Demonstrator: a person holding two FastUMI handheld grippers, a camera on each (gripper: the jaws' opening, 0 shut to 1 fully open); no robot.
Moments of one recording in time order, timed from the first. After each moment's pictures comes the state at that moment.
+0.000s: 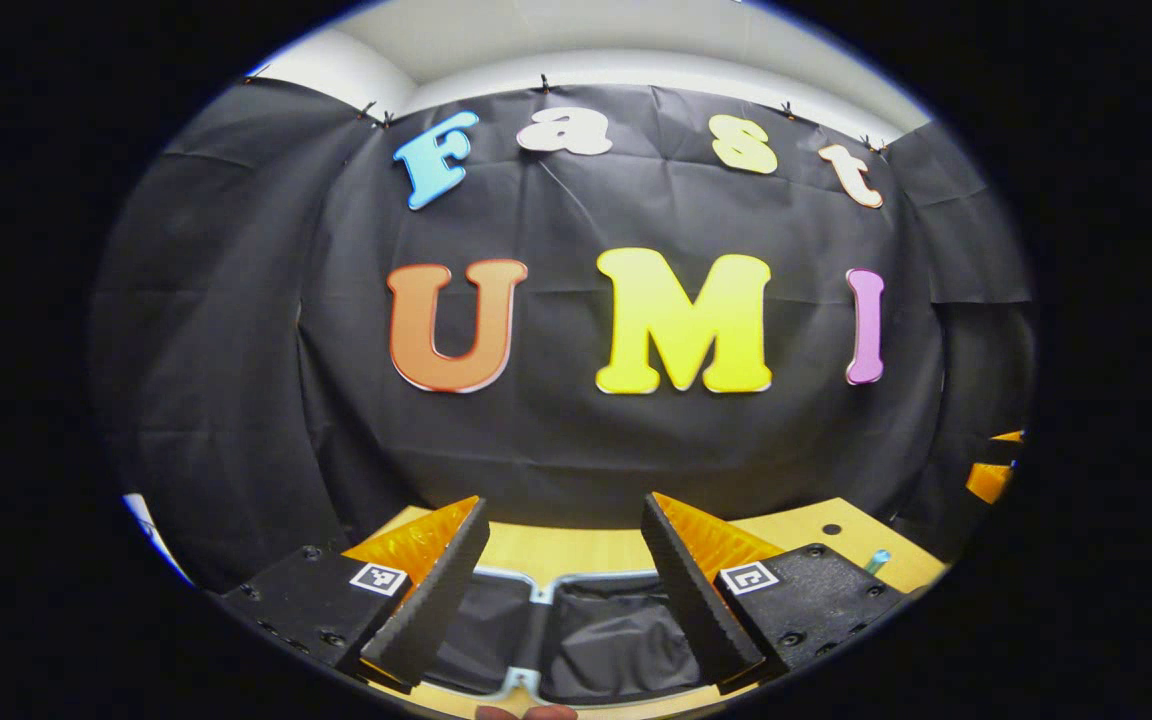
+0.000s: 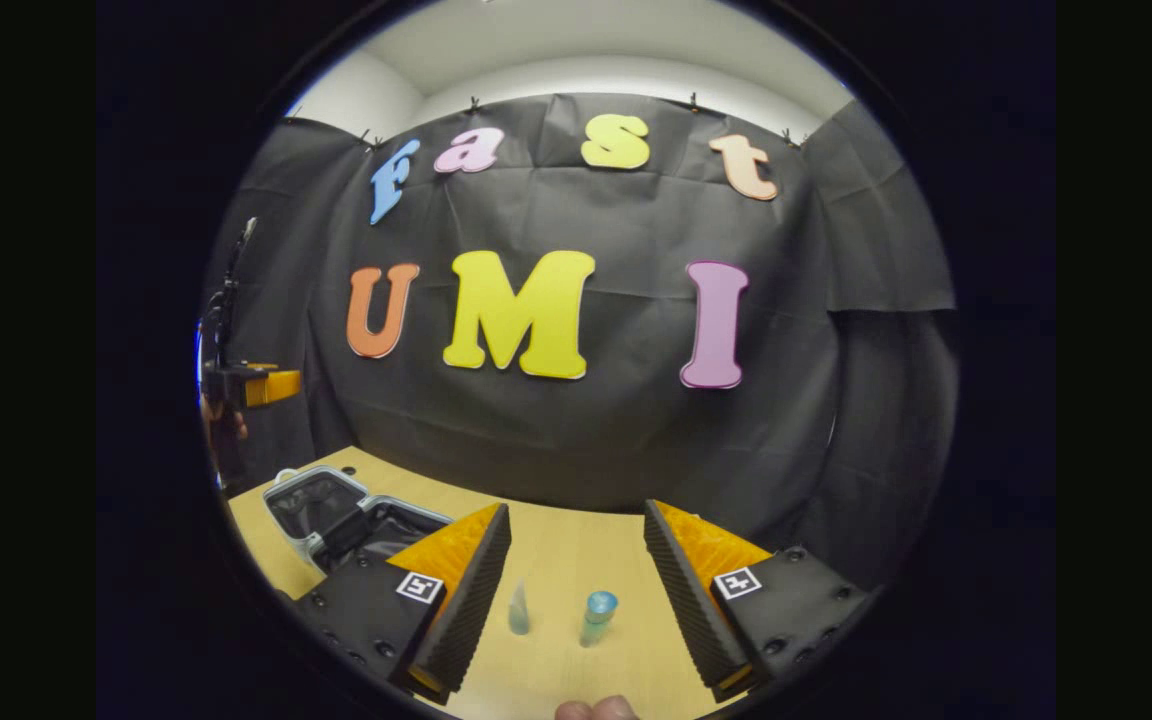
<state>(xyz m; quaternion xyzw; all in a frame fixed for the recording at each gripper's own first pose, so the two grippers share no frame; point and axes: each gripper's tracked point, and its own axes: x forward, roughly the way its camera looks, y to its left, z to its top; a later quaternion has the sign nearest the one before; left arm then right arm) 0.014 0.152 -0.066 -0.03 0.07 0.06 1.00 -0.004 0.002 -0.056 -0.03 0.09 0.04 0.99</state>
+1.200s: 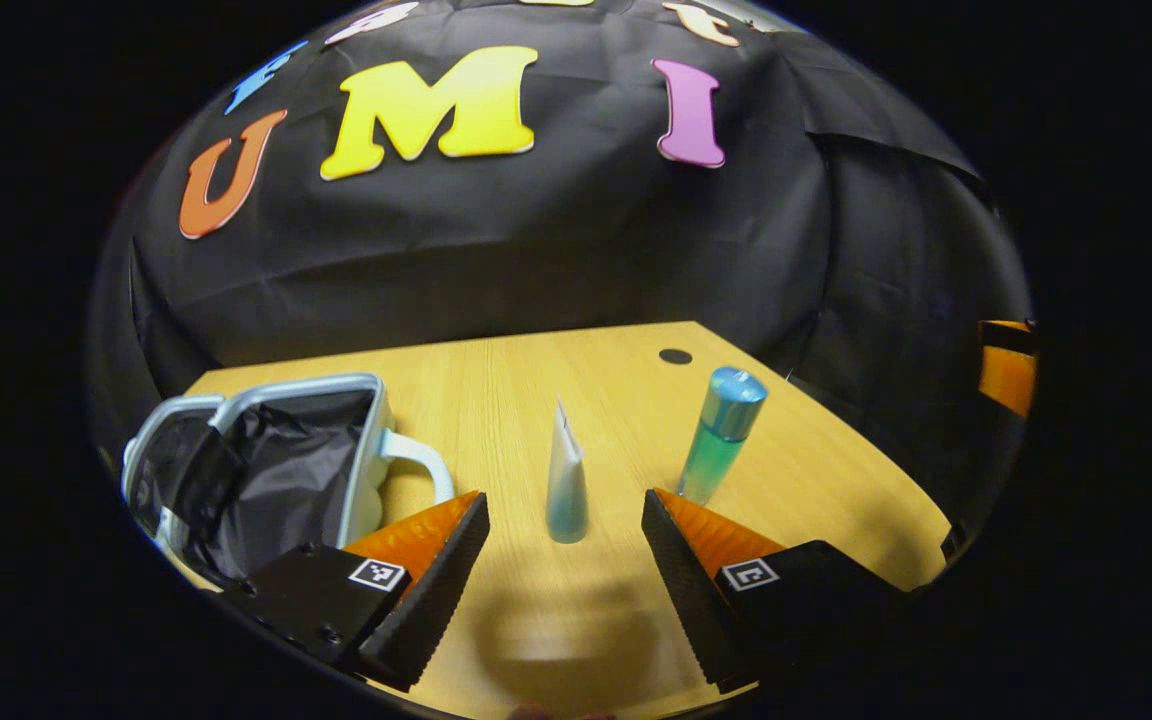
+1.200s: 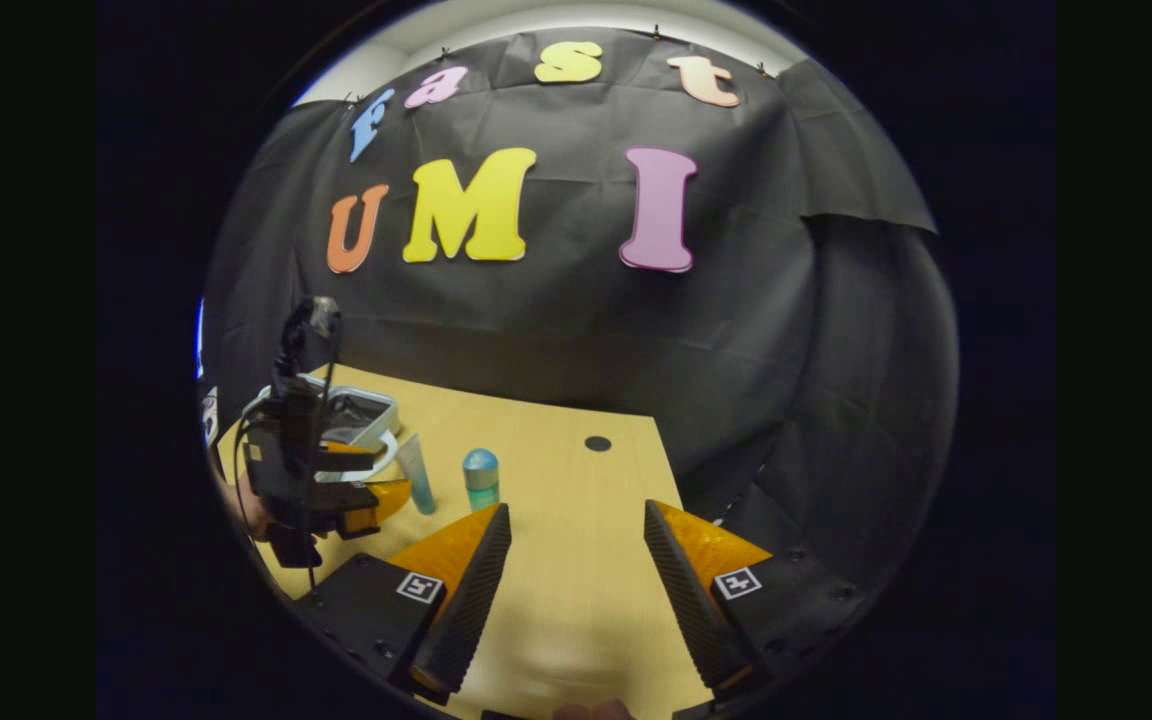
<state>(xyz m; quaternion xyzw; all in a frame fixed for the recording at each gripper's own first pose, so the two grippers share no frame) 0.041 -0.138 -0.347 -0.01 0.29 -0.10 0.95 -0.038 -0.148 -0.196 -0.05 0.23 0.03 0.97</state>
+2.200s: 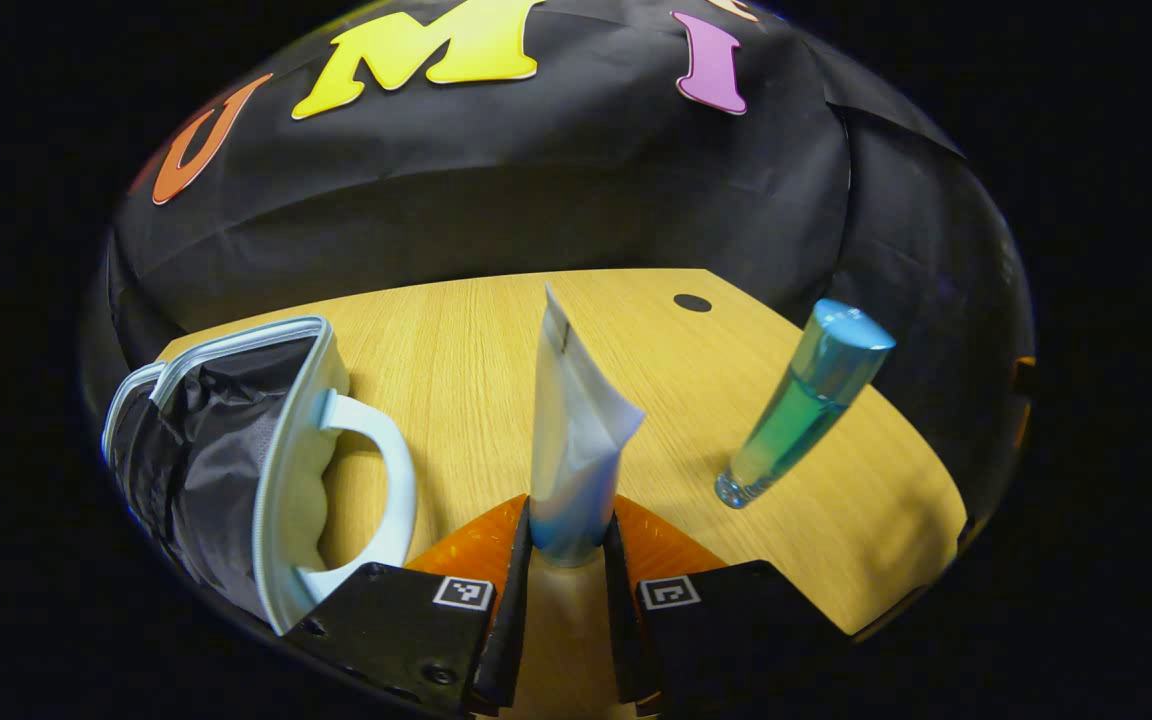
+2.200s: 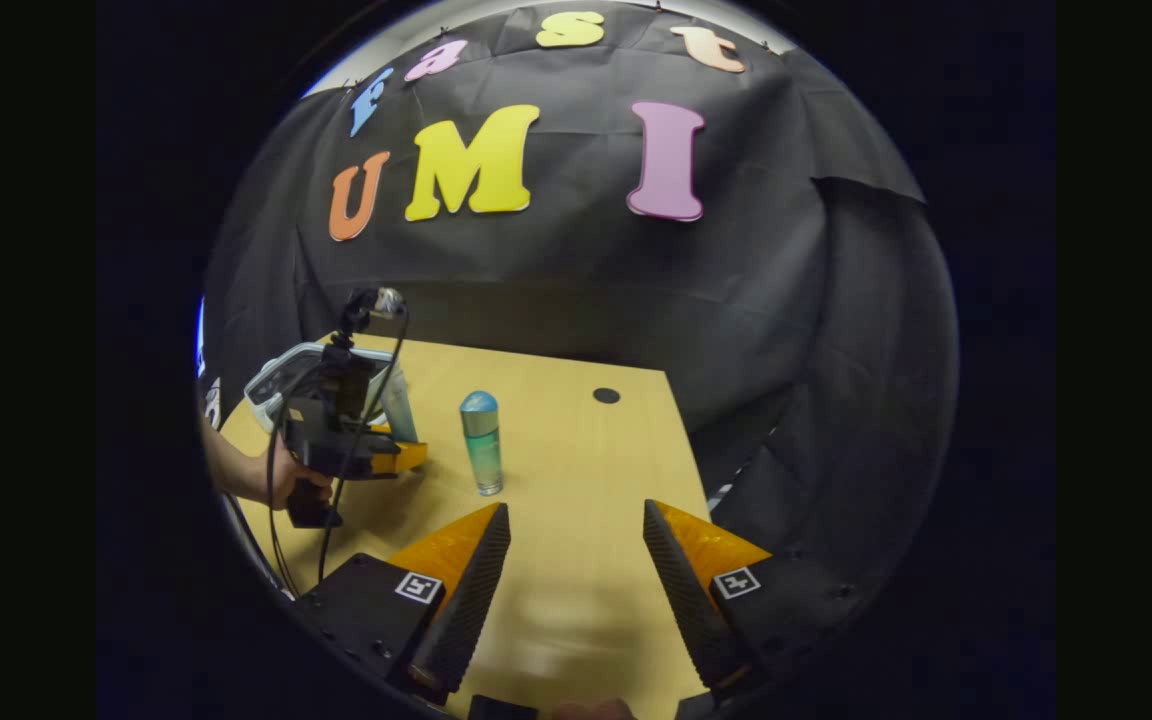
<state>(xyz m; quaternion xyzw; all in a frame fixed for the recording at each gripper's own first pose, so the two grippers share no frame) 0.055 -0.138 -0.373 -0.02 0.35 -0.13 0.93 -0.038 -0.122 -0.247 -0.04 0.28 0.07 0.96</state>
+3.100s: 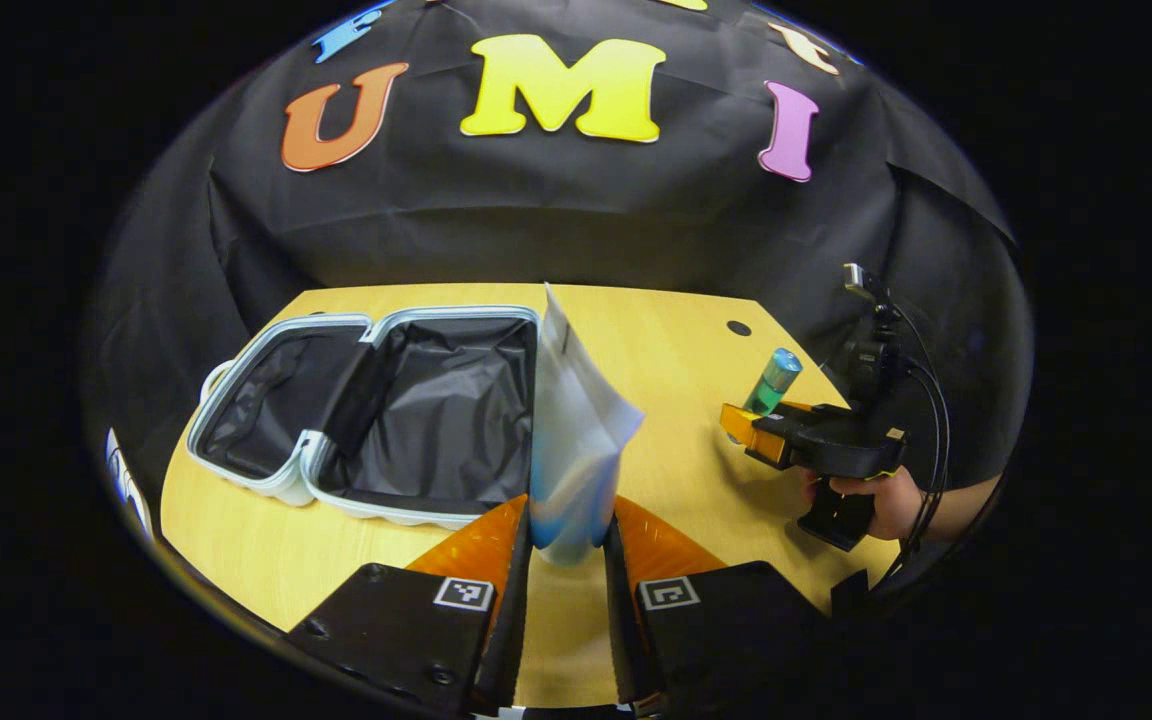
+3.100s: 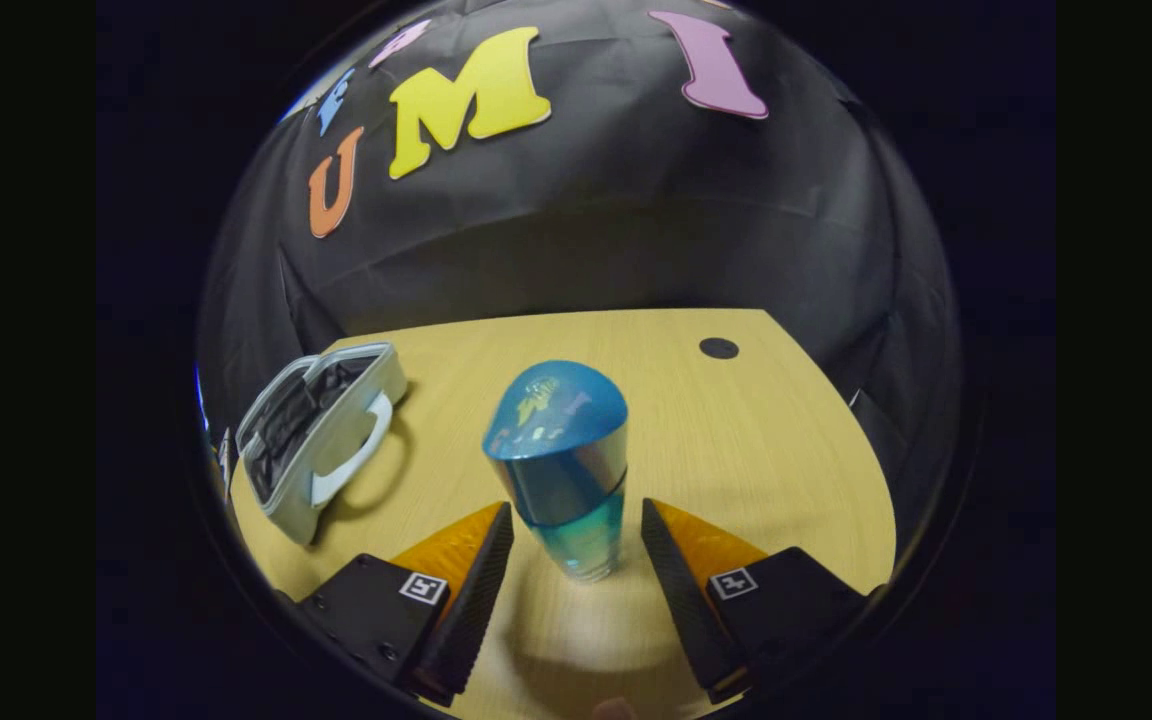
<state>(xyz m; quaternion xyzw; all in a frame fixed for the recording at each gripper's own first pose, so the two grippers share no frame) -0.086 -0.009 -0.262 -0.06 0.38 -0.01 0.92 0.094 -0.004 -0.382 0.05 0.34 0.09 0.93</state>
